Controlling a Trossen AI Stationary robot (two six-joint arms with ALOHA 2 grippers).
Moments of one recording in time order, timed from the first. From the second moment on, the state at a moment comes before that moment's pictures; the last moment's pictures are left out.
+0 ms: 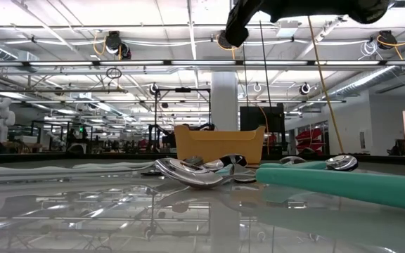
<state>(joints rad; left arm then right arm) -0.43 2.19 1.63 0.27 -0.70 -0.42 1.03 1.13 0.89 0.07 1.26 0.05</state>
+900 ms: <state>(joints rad) -0.46 2.19 1.63 0.26 -0.58 -0.42 1.25 0.95 0.89 -0.23 1.26 0.40</state>
